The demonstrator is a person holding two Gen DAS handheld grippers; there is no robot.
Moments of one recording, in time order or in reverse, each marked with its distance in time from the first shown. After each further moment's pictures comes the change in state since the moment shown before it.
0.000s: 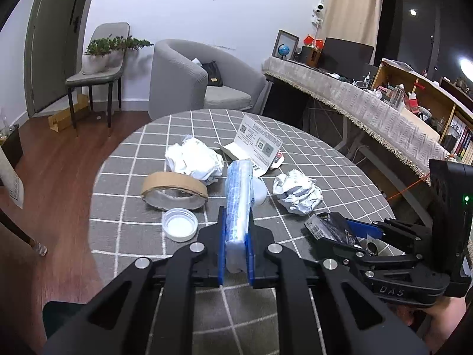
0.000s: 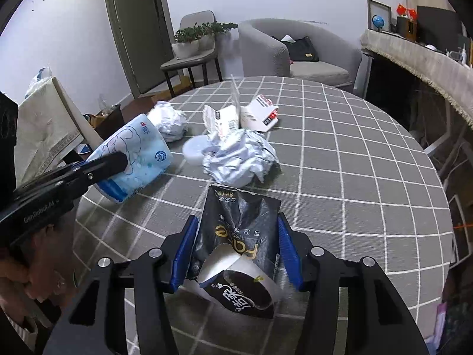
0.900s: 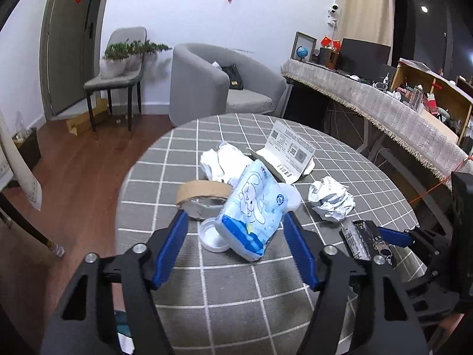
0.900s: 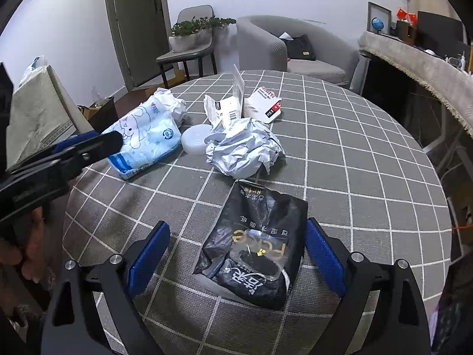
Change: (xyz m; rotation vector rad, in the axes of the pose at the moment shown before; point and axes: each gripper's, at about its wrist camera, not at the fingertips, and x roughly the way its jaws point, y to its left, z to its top) left arm 0.009 0.020 0.004 -0.010 -0.004 0.095; right arm 0.012 0.009 -0.008 -0.022 0.024 -0.052
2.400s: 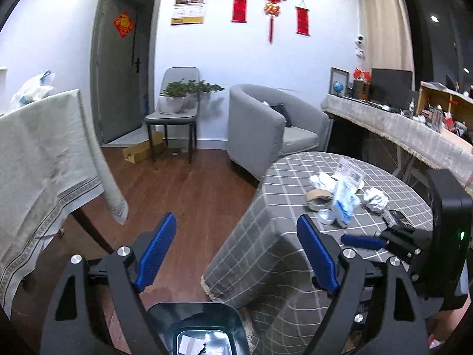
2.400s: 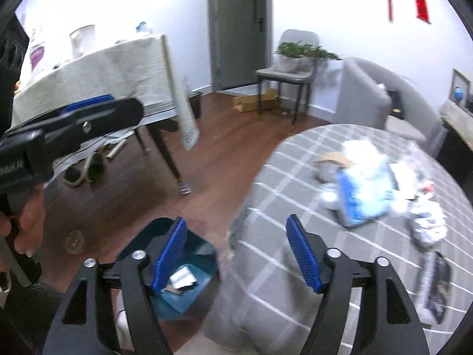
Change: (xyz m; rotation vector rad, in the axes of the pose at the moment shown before) left arm -0.155 0.091 -0.023 0.030 -0.193 0.217; right arm -0.014 0.177 0.005 -0.309 -0.116 0.255
